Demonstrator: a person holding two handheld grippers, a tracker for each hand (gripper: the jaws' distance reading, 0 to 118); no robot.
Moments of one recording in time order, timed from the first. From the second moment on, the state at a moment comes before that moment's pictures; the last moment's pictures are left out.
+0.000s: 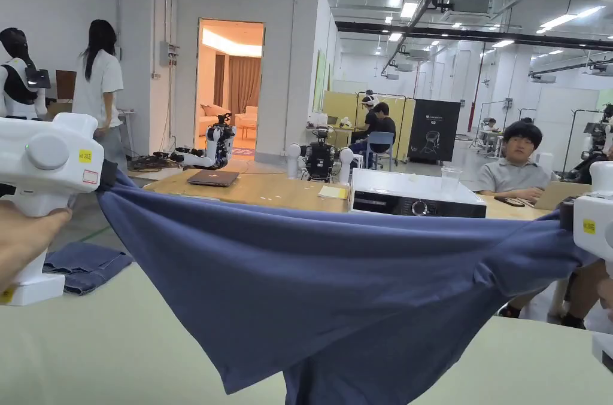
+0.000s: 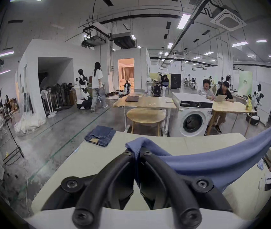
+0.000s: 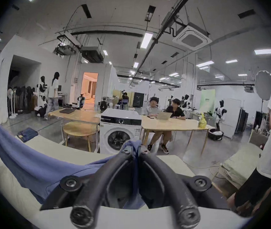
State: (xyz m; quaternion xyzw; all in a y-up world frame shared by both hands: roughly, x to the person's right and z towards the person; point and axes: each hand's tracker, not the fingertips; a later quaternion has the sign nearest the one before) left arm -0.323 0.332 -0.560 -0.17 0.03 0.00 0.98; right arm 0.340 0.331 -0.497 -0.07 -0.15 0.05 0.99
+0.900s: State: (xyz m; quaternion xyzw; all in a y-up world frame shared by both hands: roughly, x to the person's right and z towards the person) left arm -0.332 0.095 -0.356 -0.28 -0.02 0.04 0.96; right arm 0.330 0.102 -0.291 -0.22 -0.14 0.08 0.96
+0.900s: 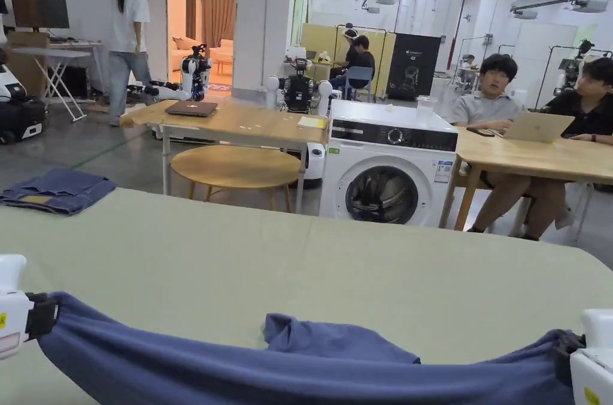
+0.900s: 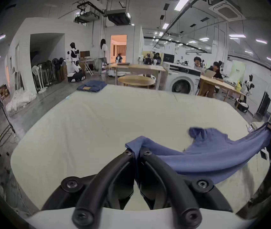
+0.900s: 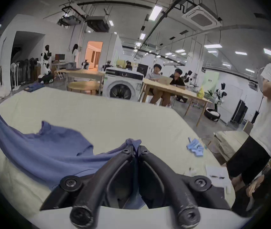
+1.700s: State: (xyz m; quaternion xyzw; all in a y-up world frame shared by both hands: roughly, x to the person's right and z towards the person) left arm -0.322 0.016 -0.306 -0.36 0.01 0.08 0.93; right arm 0.291 0.031 -0.243 -0.24 -0.14 0.03 0.96
